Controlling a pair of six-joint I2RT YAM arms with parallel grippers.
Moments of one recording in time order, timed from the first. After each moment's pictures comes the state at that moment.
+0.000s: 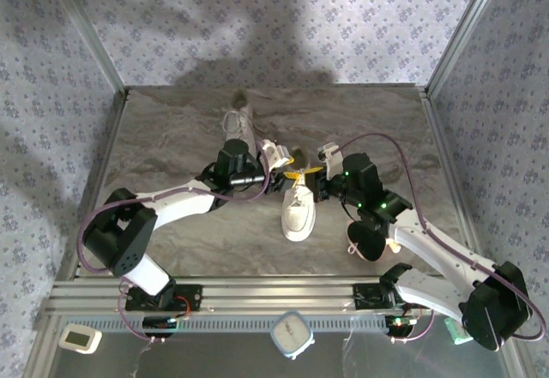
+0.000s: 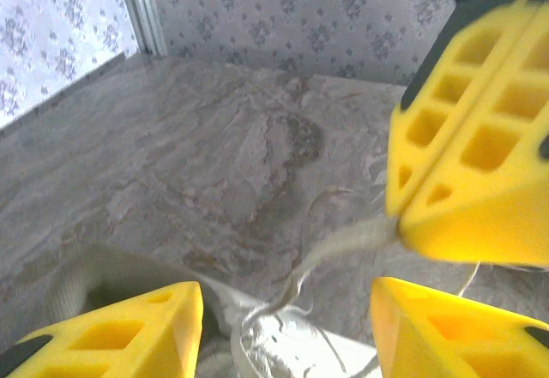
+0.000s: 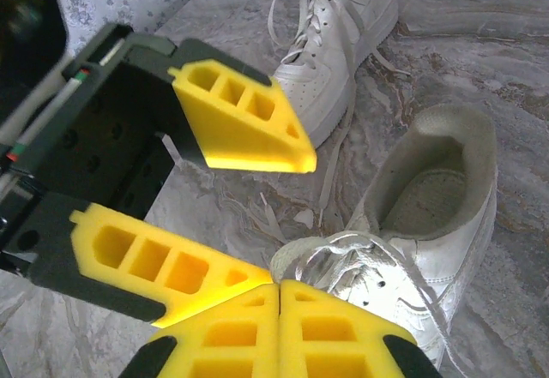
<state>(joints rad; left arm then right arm) -0.70 1.57 0.85 0.44 0.55 0.16 0.61 1.02 0.69 -0.10 -0.20 0.25</state>
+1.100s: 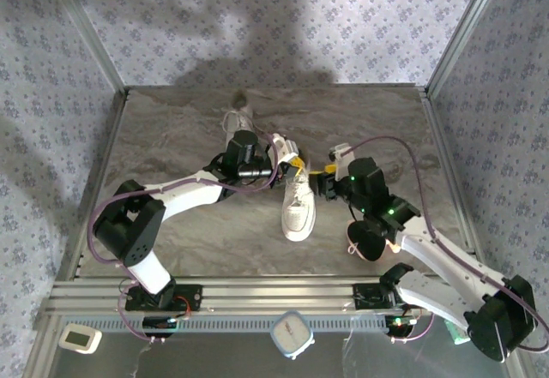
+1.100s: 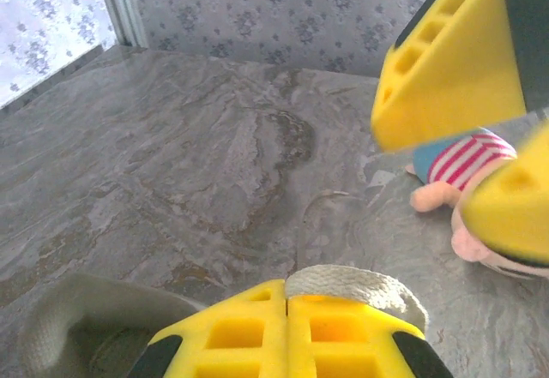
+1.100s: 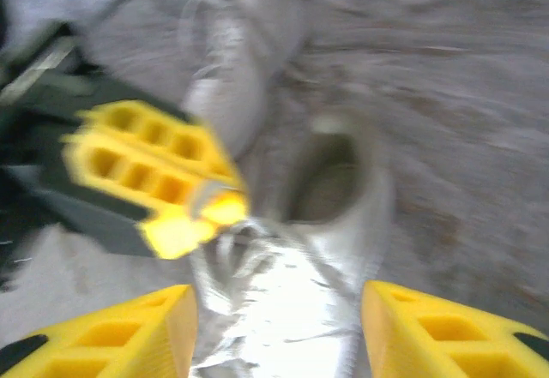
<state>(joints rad) -0.71 1.65 0.97 0.35 0.57 0.16 0.60 0.92 0.67 -0.21 0.07 0.29</state>
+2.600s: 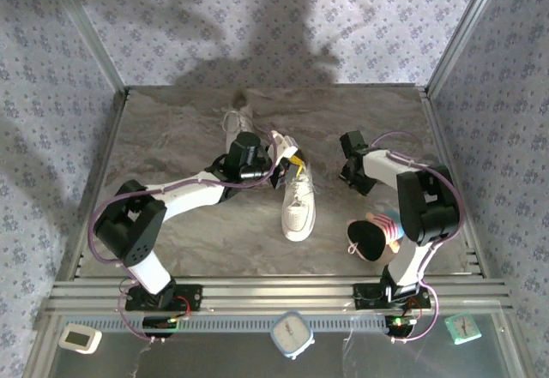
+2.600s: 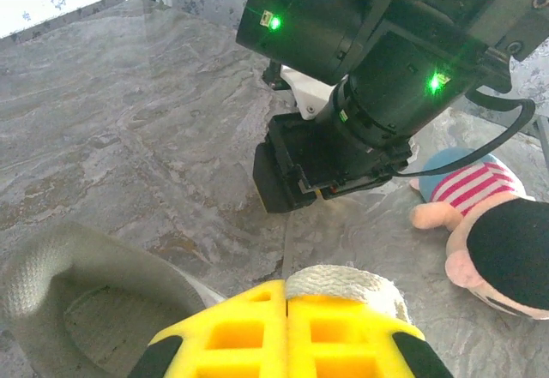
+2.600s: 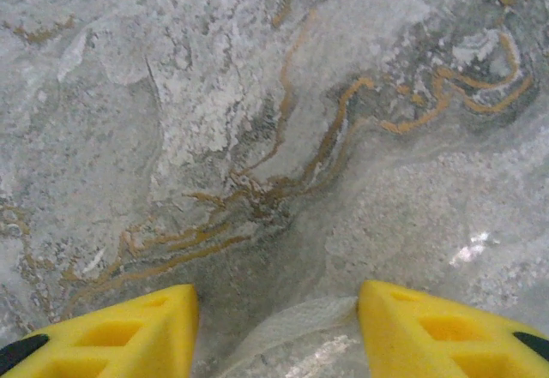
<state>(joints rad) -0.73 1.65 0.97 0.32 0.50 -0.02 0.26 1.75 1.02 -0.57 0.22 0.92</state>
